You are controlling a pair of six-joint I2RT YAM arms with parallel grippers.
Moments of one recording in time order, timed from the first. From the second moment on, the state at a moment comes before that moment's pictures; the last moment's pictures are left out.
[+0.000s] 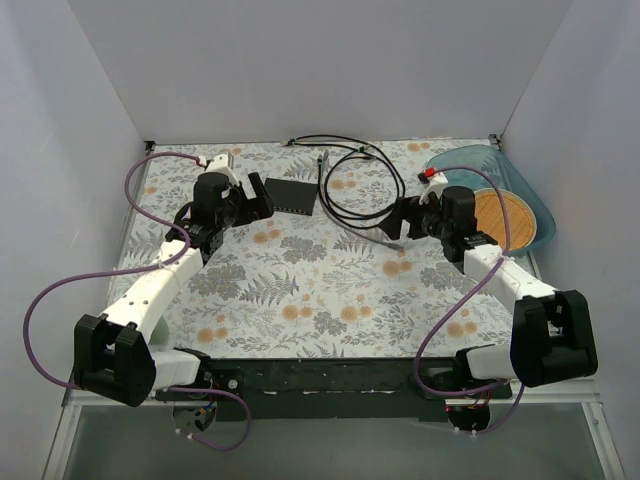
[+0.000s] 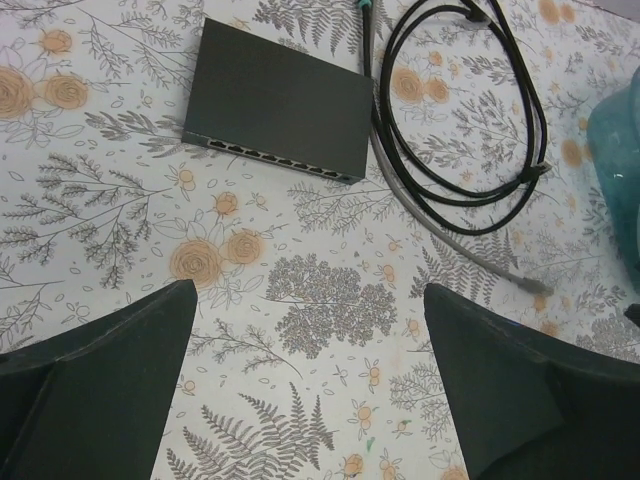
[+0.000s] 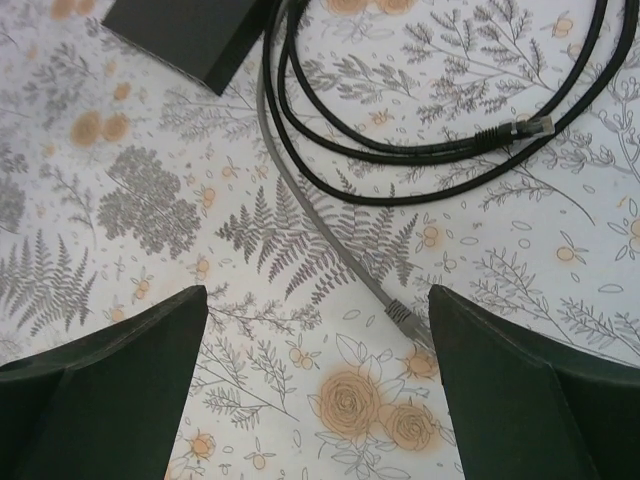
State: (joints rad) left arm -0.31 1.26 0.97 -0.19 -0.03 -0.47; right arm 0.22 1.33 0.74 0.13 -0.42 0.20
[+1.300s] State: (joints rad) left arm -0.31 1.28 0.92 -0.16 0.19 -0.51; right arm 0.52 1.87 1.13 -0.15 -0.01 -0.05
